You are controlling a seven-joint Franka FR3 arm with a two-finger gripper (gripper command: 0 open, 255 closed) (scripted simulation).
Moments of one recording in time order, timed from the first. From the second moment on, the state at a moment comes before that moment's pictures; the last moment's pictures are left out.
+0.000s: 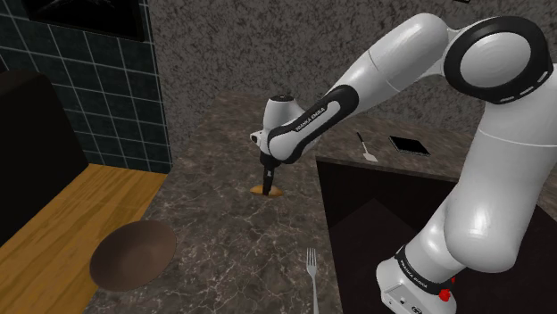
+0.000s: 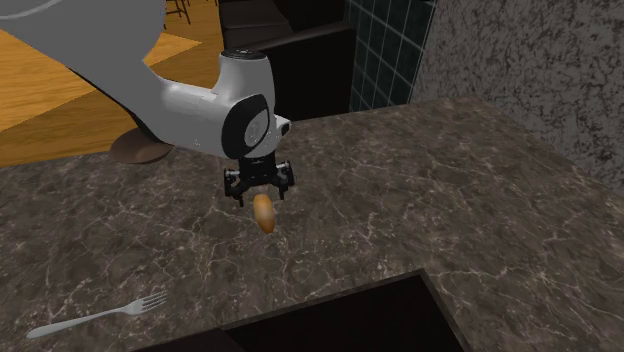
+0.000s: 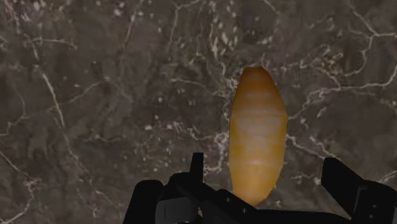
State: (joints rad) arm 0.22 0.30 0.09 -2.30 0.01 2.56 -0.58
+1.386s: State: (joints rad) arm 0.23 0.38 0.08 -2.29 0.00 2.64 -0.58
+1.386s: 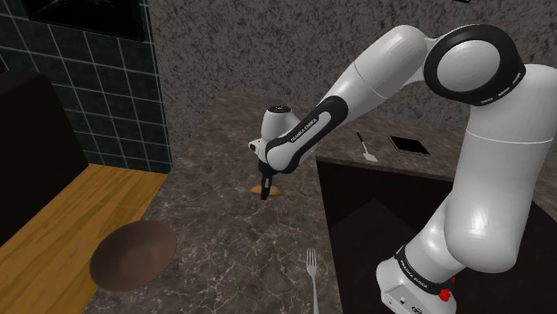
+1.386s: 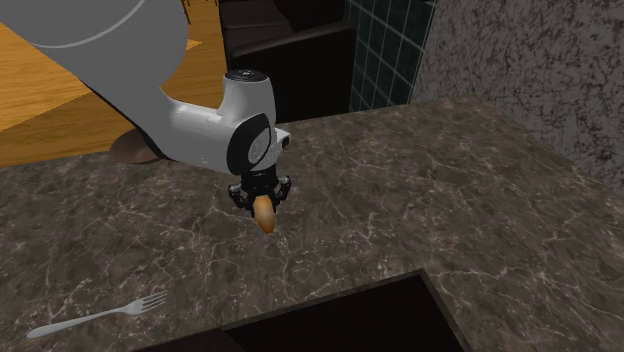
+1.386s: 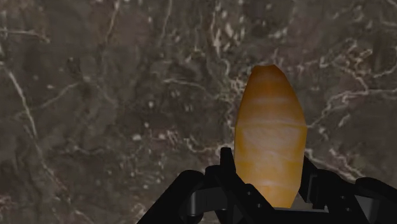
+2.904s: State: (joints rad) arm 0.22 0.15 0.10 -2.28 0.03 2.39 -0.59
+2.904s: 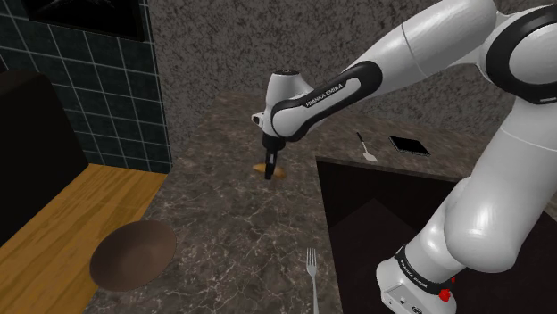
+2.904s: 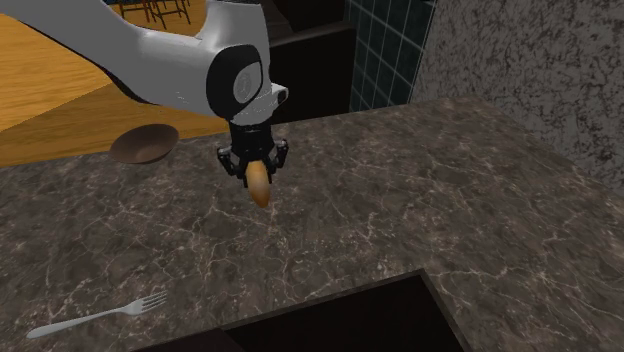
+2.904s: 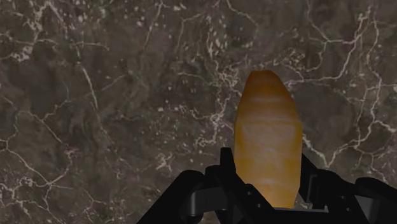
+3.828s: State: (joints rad) arm 0.36 0.24 0.18 -2.10 -0.01 2.31 -0.35
